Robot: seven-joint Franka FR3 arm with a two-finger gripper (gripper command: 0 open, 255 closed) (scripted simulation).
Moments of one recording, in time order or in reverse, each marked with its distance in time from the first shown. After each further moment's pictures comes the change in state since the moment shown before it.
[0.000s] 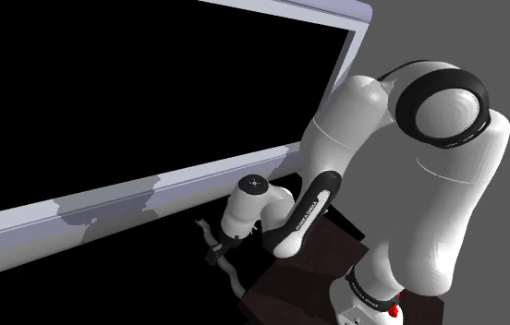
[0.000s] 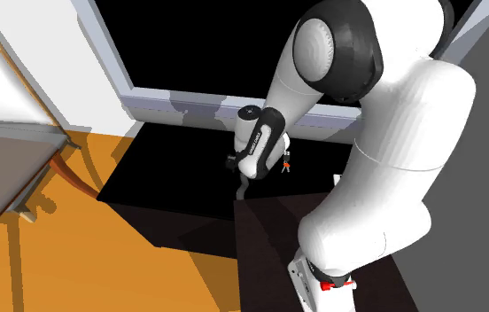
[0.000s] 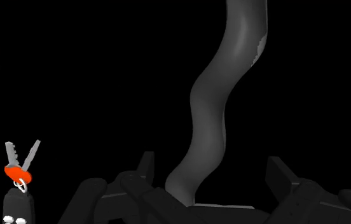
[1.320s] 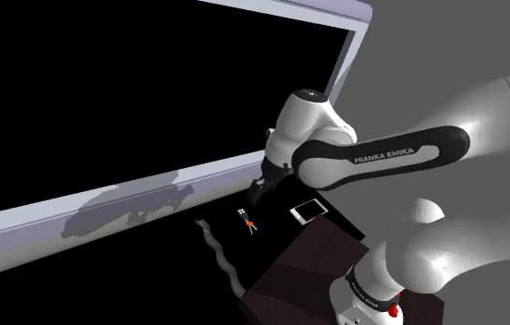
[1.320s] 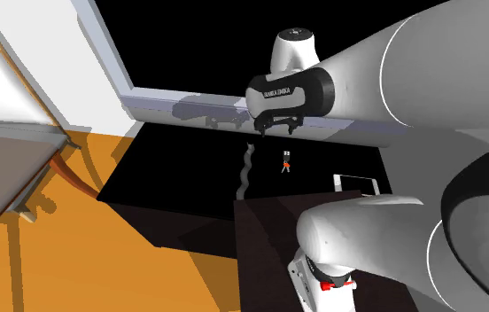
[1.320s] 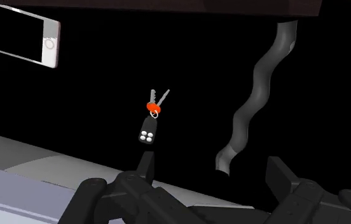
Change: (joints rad) arm -0.119 -0.803 0.002 -0.095 0.518 -0.671 -0.665
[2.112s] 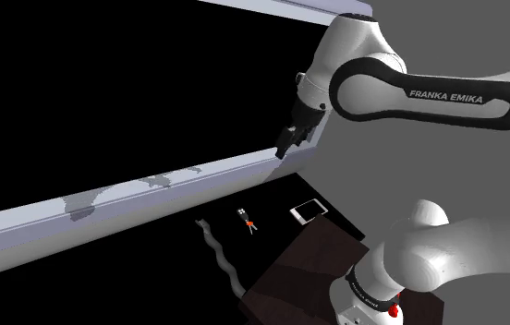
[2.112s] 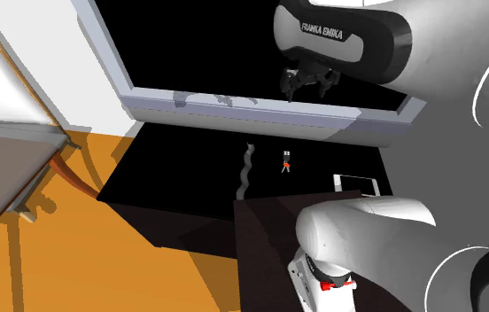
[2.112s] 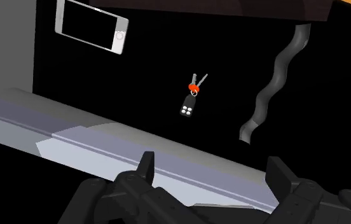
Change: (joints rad) arm -0.060 -0.188 -0.120 0.239 -0.089 -0.404 -0.154
